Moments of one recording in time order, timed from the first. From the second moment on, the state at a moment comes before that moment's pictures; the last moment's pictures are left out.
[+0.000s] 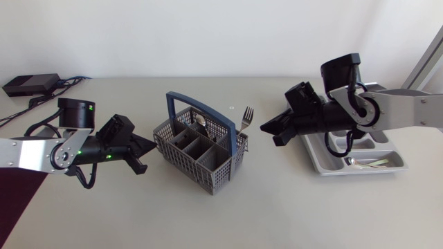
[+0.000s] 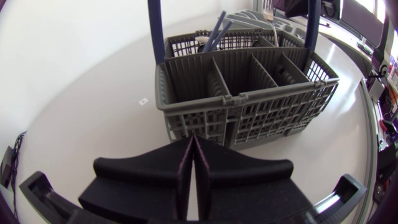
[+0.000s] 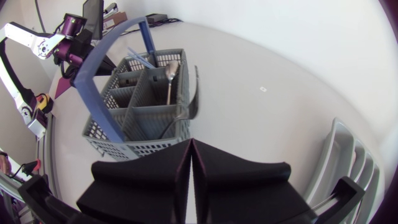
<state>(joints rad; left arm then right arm) -0.07 1.57 0.64 0.17 0.51 0.57 0.23 1.58 0.92 -0.14 -0.54 -0.36</state>
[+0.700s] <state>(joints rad) -0.11 1.68 0.73 0.17 0.49 0.52 0.32 1.68 0.91 -0.04 -0.51 -0.34</state>
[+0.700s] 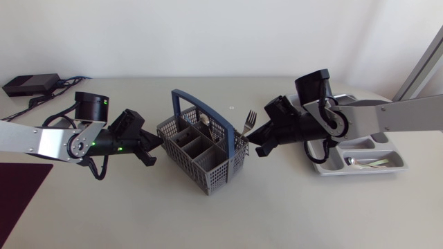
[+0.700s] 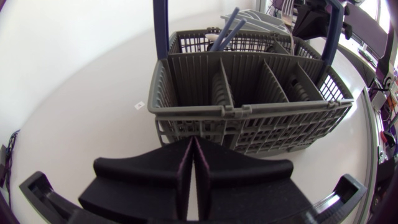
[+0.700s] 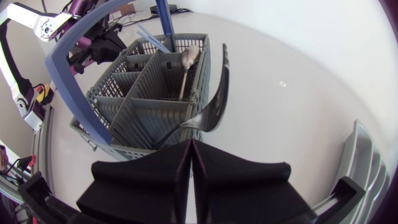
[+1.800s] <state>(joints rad) -0.32 1.55 0.73 0.27 0.35 0.61 0.39 1.22 0.70 -0.12 -0.38 -0.37</state>
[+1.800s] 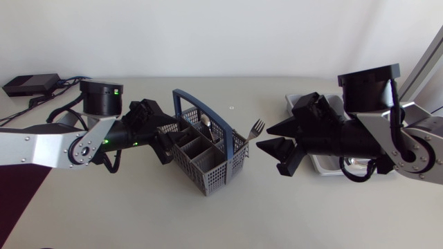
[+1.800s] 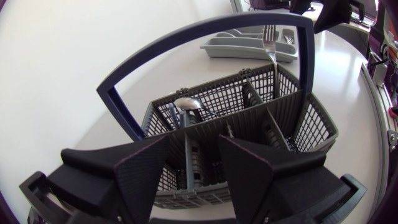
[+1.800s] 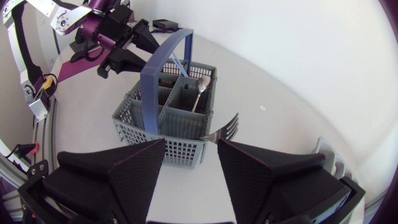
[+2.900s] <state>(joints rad) -0.33 1.72 0.80 0.48 0.32 0.58 0.45 1.20 0.70 -0.14 -0.35 -0.37</state>
